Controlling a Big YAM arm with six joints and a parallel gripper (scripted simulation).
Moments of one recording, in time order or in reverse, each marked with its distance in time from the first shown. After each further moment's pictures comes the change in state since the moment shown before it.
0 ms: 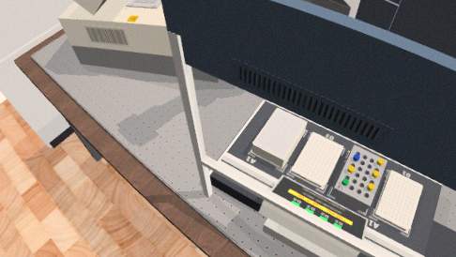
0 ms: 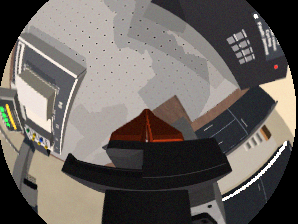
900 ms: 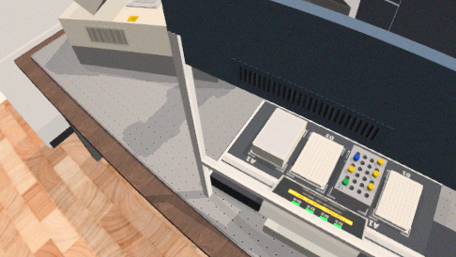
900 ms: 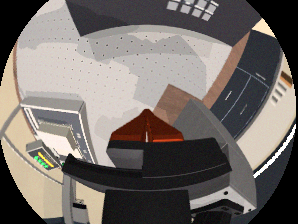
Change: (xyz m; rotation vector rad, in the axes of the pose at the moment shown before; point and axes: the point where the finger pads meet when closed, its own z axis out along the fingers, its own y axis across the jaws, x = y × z) arm -0.009 -0.032 -0.008 0.020 0.060 0.477
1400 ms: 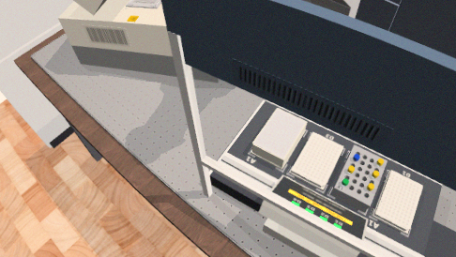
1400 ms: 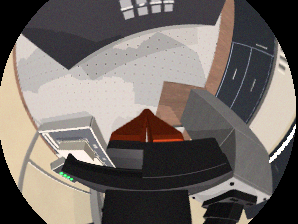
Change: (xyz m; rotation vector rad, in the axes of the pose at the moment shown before) arm -0.013 -0.017 -0.010 -0.003 0.024 0.276
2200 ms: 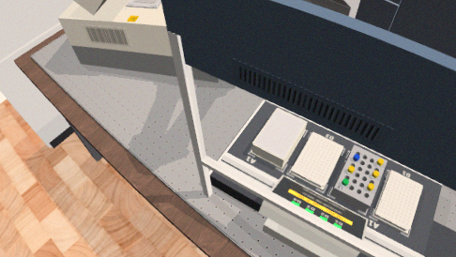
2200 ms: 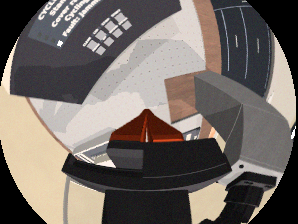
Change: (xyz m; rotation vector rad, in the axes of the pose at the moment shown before) arm -0.026 -0.011 -0.021 -0.037 0.029 0.407
